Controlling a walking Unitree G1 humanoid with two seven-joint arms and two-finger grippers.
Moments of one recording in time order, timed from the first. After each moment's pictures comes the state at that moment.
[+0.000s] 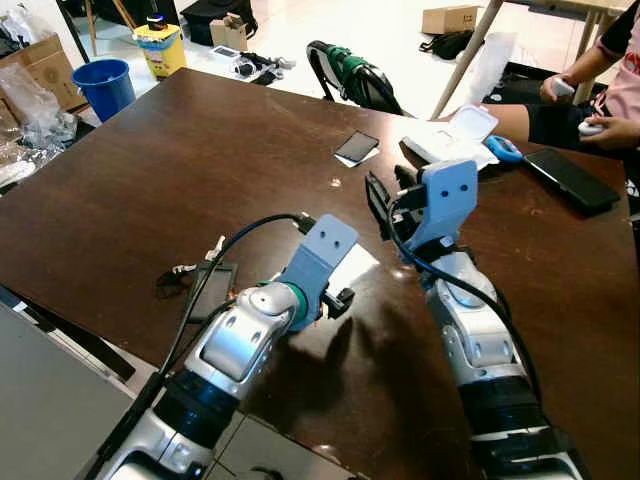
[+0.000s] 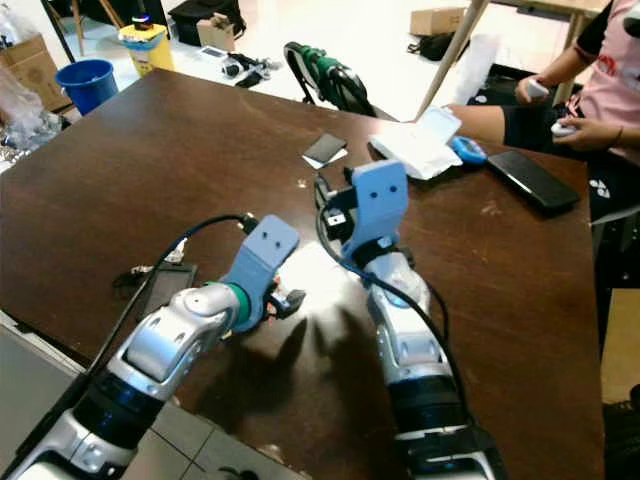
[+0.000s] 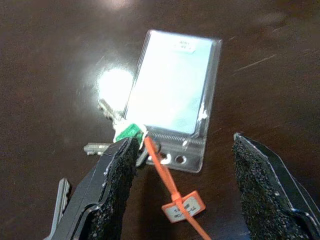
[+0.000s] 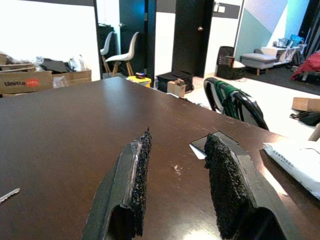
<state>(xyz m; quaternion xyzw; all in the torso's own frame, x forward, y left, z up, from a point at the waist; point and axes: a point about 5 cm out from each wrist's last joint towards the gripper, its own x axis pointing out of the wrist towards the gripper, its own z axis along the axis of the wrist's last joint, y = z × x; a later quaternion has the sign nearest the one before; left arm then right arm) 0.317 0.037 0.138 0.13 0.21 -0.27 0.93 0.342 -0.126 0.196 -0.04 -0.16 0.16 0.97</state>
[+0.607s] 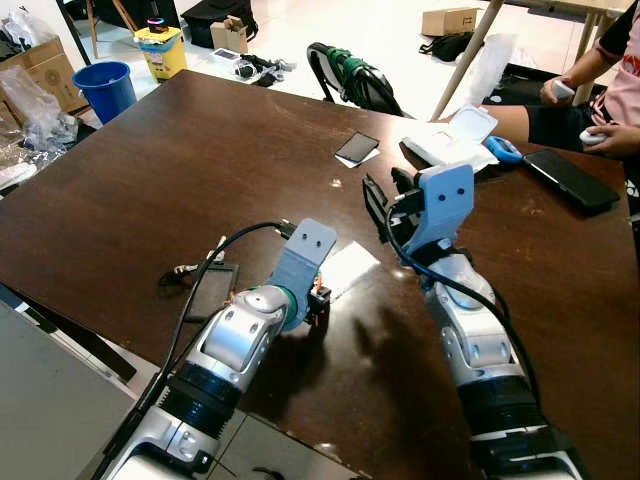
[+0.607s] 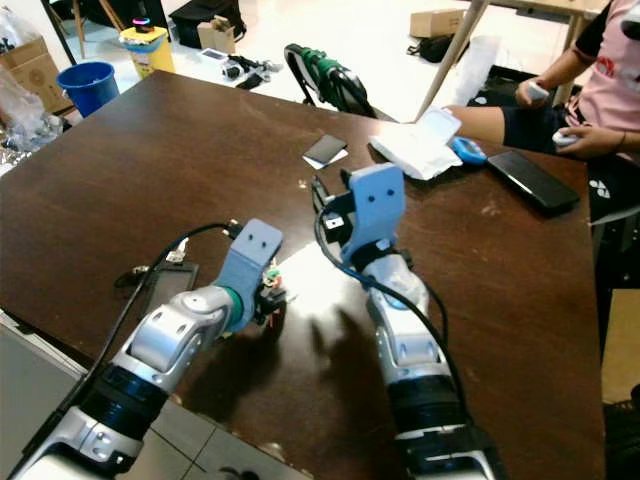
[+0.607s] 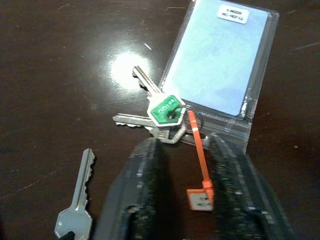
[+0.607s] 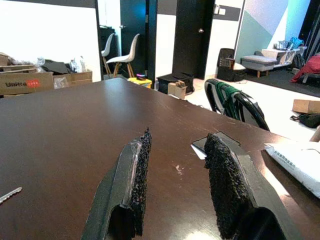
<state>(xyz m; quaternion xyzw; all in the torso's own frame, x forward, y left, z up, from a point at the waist) 0.327 0.053 0.125 0.12 0.24 -0.22 0.94 0.343 -0.125 0.192 -0.04 -0.16 0.16 0.97</state>
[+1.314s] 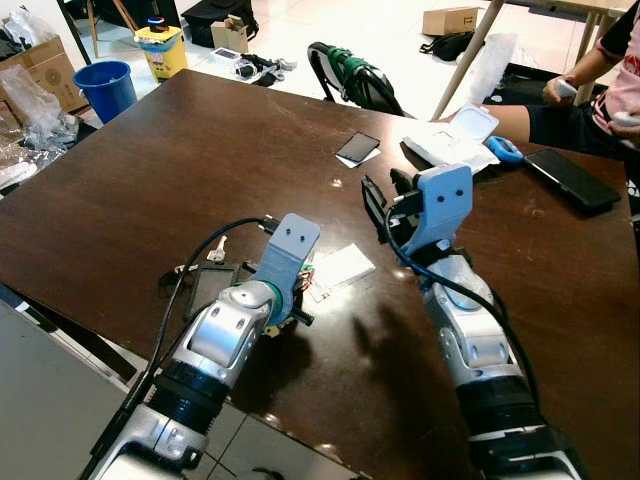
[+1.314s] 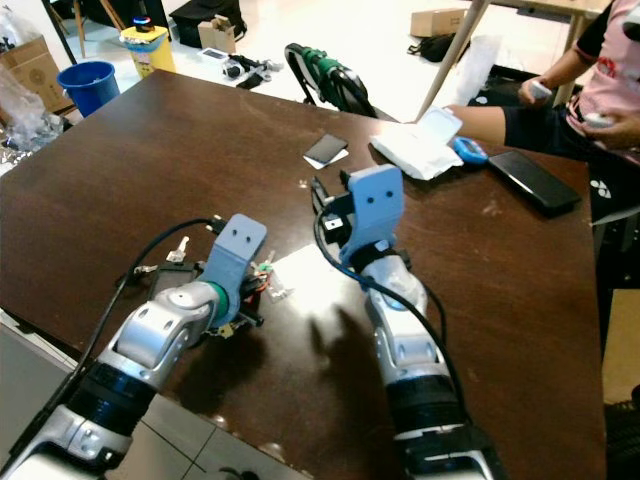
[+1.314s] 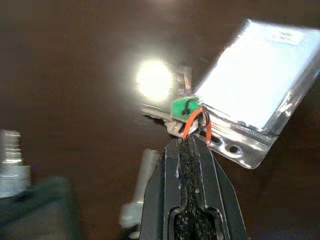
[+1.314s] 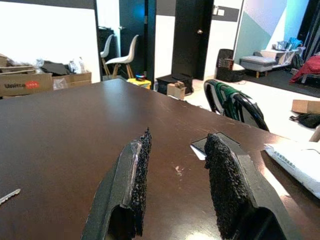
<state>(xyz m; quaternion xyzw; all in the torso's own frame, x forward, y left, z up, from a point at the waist) 0.331 0.080 0.145 0.14 0.18 -0.16 0.96 0.344 -0.124 0.193 -0.04 -0.16 0.16 0.97</state>
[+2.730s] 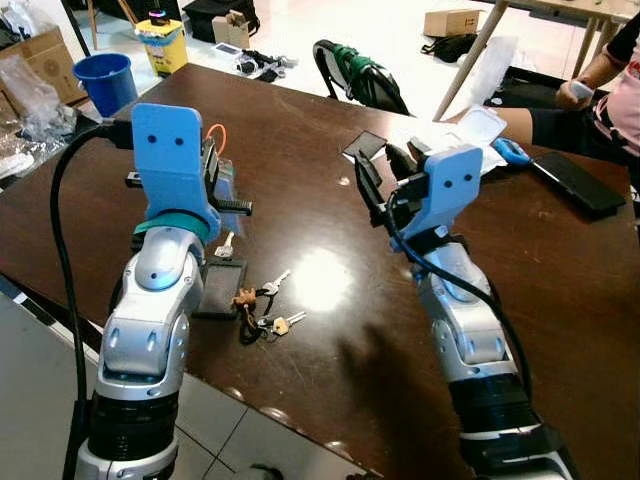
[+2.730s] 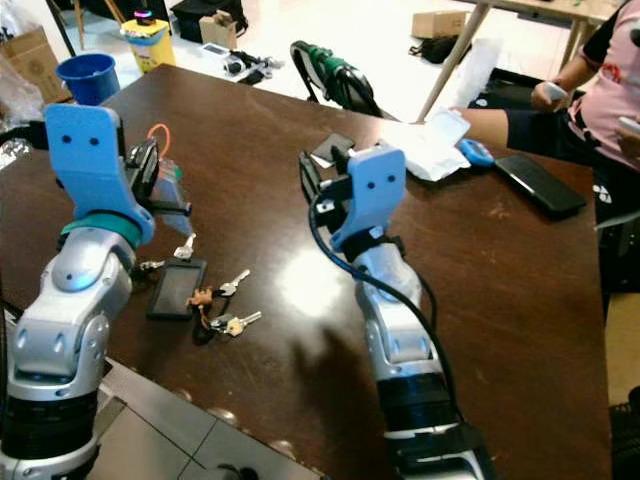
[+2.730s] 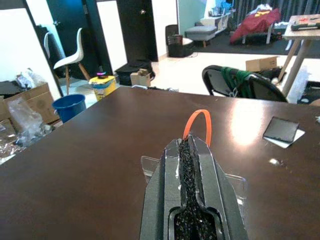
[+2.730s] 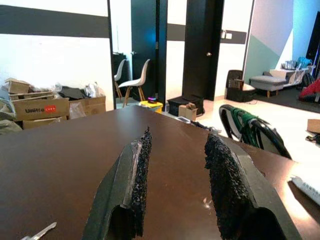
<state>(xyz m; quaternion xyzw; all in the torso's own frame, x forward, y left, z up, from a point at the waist) 0.311 0.142 0.248 0.03 -0.12 0.04 0.99 0.336 -0.109 0.217 0.00 -0.21 0.18 0.96</state>
